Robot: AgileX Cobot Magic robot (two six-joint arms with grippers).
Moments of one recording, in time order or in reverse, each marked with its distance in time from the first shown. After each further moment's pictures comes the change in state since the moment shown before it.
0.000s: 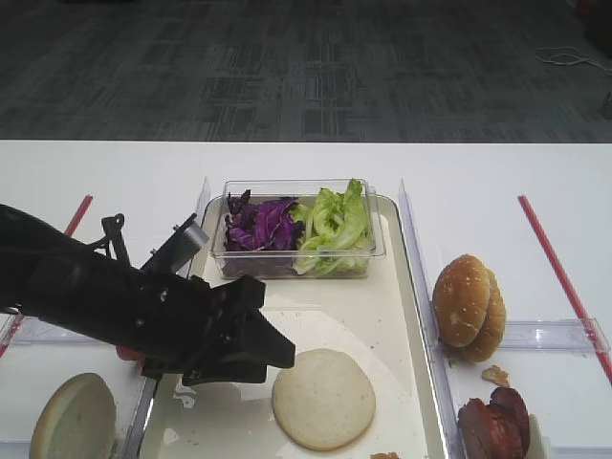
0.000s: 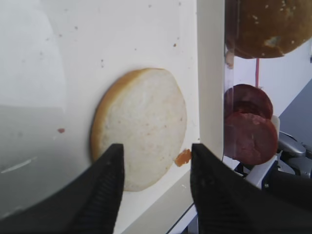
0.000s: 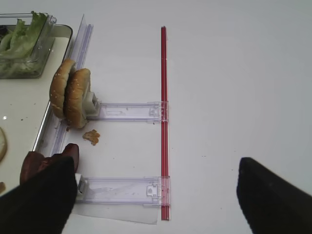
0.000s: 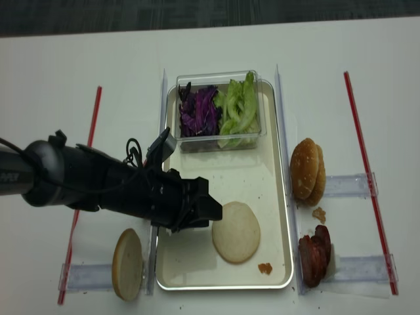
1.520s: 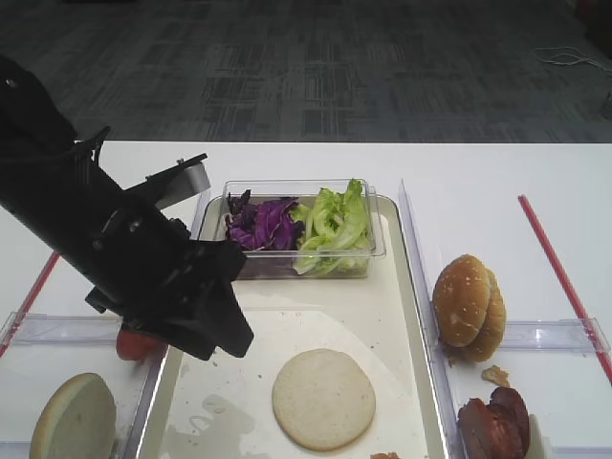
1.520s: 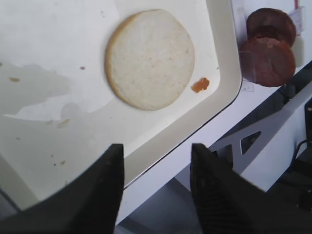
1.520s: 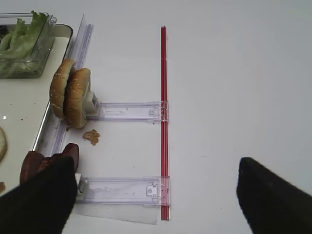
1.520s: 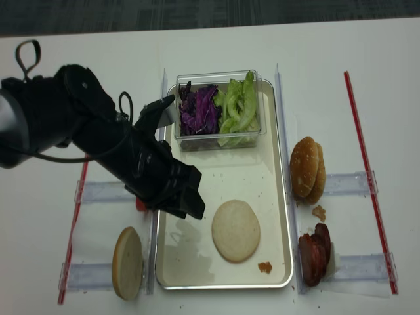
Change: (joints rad) left arm 0.000 -0.178 -0.259 0.787 0.190 -0.627; right arm 0.000 0.000 0.000 0.000 0.000 -0.002
